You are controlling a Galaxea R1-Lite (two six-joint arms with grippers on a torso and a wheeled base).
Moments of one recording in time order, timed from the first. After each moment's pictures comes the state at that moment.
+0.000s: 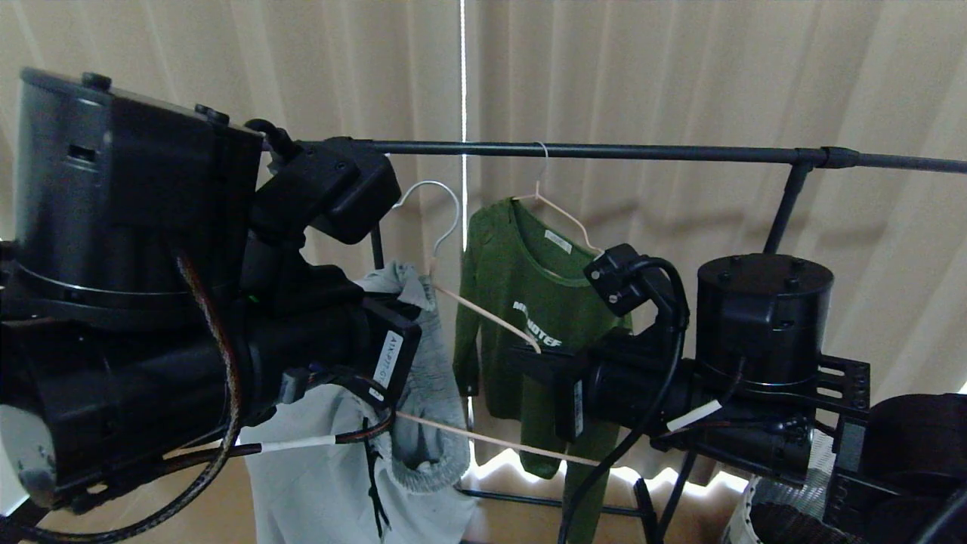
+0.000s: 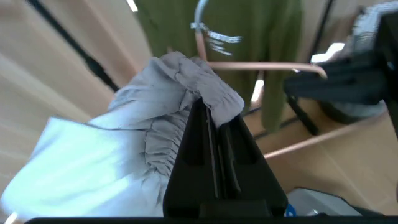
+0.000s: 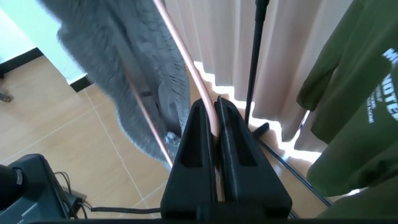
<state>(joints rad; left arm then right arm) -0.85 1.46 -1.07 0.05 0.37 0.05 0.80 1.72 -0.80 -0.65 0.05 0.24</state>
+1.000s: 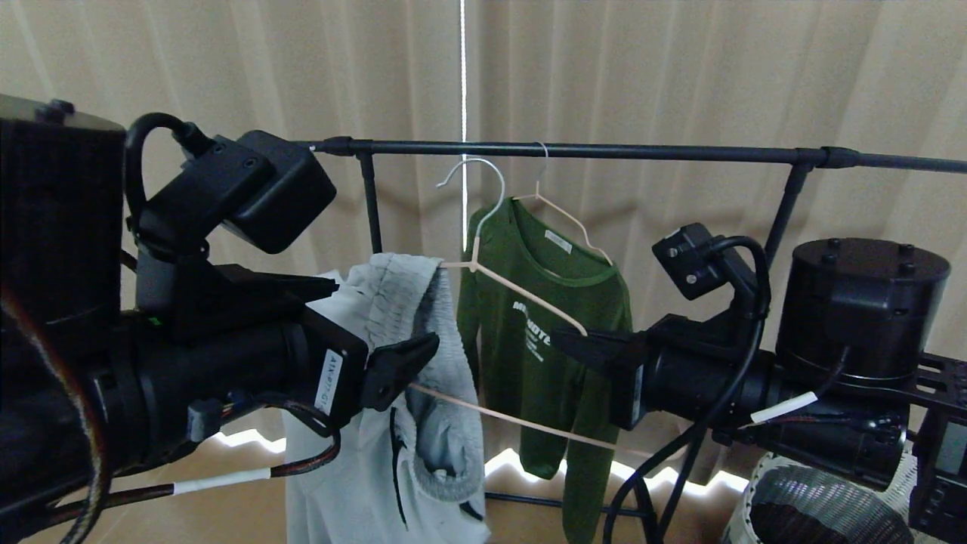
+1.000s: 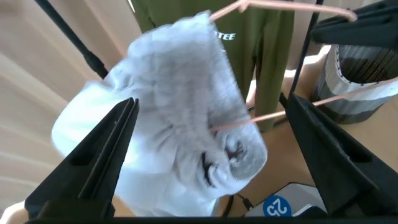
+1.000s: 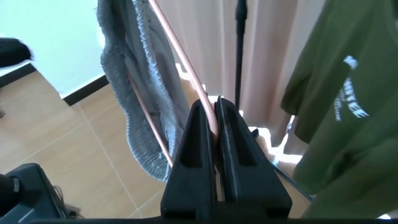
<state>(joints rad) -0.85 1.35 -0.99 0.04 0.37 0.06 0.73 1.60 -0.72 -0.65 0.05 0.24</state>
